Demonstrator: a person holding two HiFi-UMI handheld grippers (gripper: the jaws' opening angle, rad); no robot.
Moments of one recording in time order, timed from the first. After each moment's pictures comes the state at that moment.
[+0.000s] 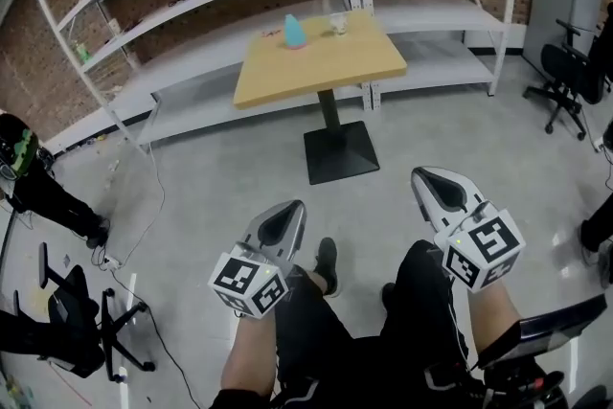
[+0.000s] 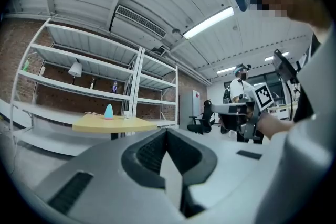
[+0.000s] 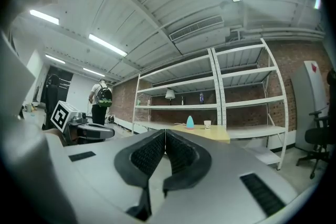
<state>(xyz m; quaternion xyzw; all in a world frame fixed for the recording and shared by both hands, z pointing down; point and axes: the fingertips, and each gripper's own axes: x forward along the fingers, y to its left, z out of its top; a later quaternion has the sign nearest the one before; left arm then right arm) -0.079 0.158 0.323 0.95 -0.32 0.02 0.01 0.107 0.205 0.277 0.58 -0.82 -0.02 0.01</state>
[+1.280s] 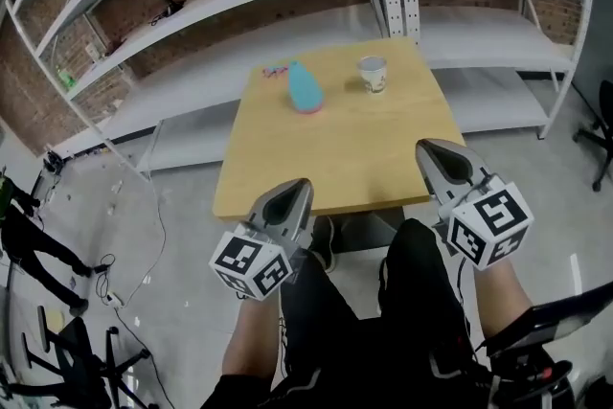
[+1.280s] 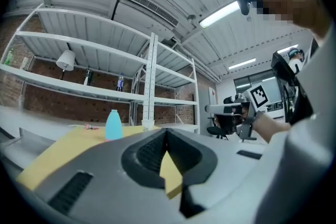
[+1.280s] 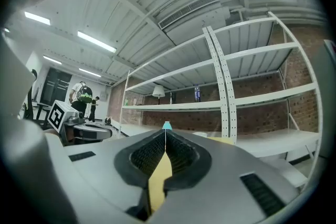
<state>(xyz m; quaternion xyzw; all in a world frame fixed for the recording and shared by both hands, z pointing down) 0.045 -0.296 0.299 0.94 -0.33 0.01 -0.01 0.228 -0.271 0.256 0.55 -0.83 -0.03 0.00</state>
